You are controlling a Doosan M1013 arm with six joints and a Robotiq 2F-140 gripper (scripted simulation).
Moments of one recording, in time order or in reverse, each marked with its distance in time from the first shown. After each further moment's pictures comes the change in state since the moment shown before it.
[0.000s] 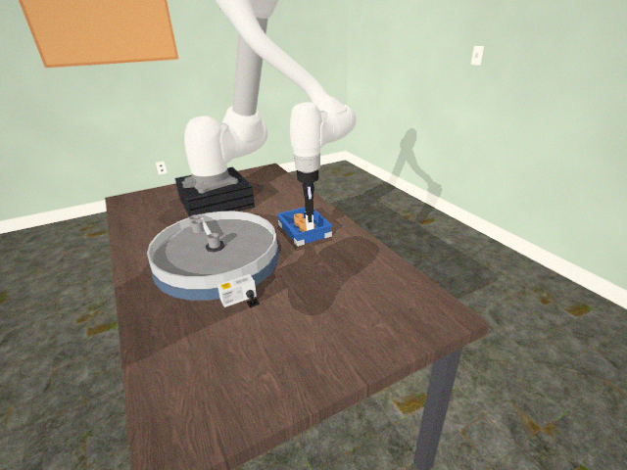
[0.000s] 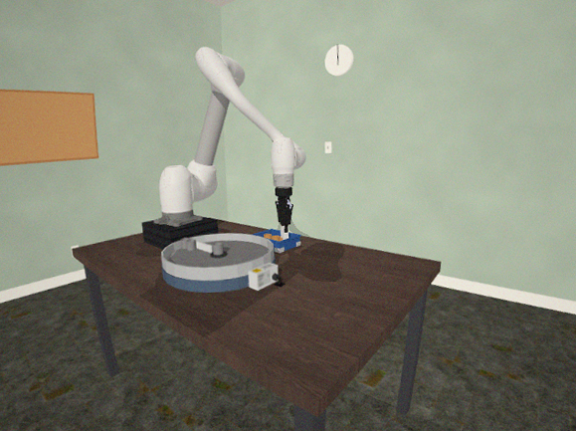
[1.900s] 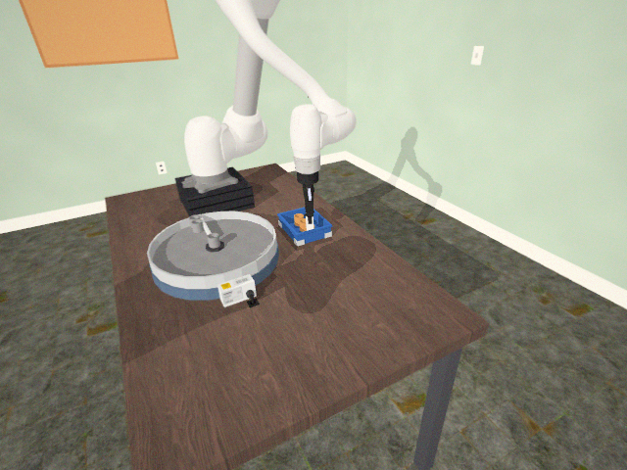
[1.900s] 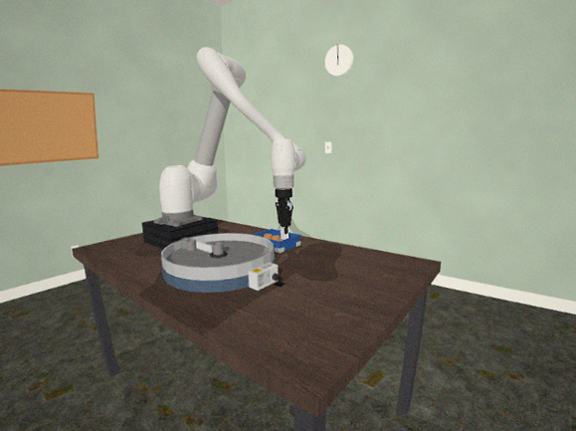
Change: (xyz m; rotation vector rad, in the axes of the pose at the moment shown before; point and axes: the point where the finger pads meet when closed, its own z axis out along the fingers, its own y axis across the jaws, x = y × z) arm 0.000 0.000 0.006 0.000 0.000 0.000
